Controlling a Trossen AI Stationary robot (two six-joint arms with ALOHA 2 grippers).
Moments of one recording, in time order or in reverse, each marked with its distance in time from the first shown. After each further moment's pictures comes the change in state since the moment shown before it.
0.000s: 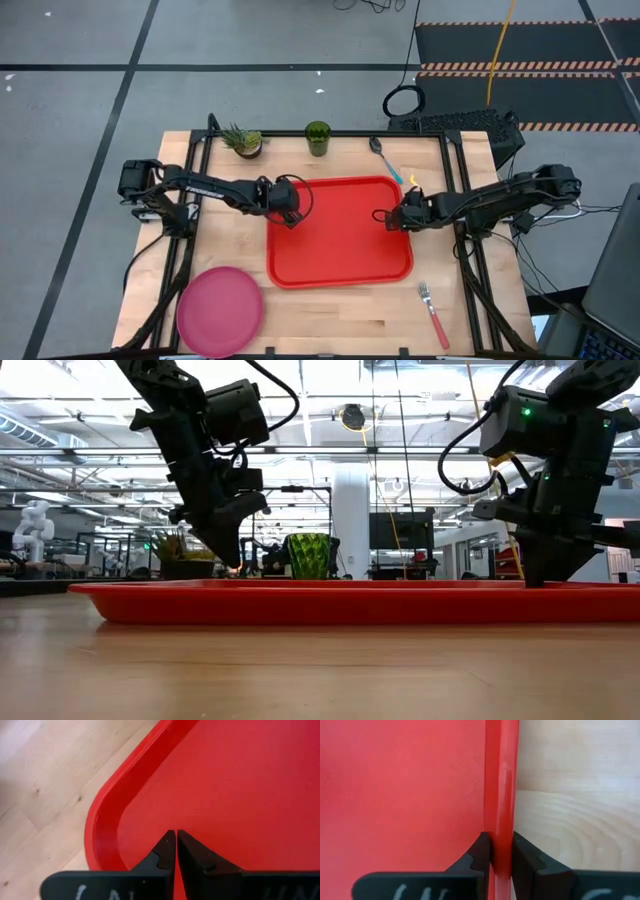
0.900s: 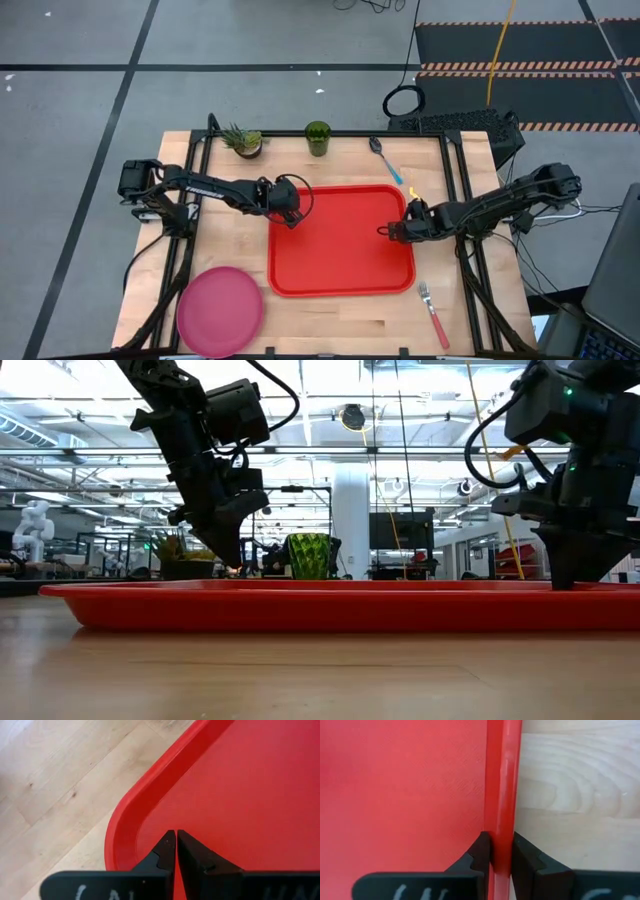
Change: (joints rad) left arm -0.001 0.000 0.001 0.005 0.018 -0.038; right arm 0.158 0.000 0.000 -0.033 -0.022 0.164
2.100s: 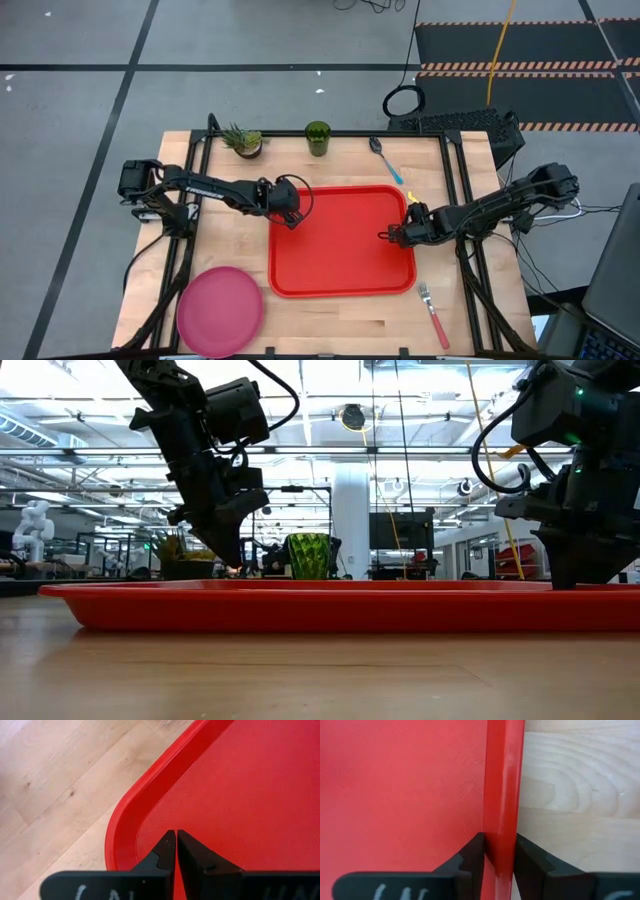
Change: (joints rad) left arm -0.006 0.000 0.000 -0.001 0.001 -0.006; right arm 0.025 0.002 -0.001 0.004 0.045 0.014
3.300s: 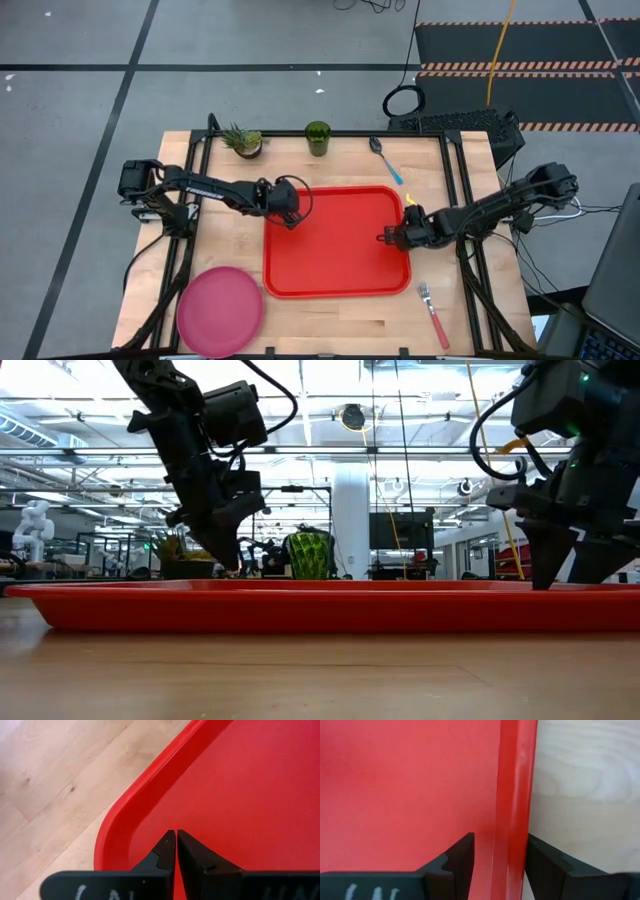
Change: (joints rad) left arm 0.000 0.000 -0.022 0.010 0.000 0.009; right arm 0.041 0.000 -0.001 0.141 0.009 0.054
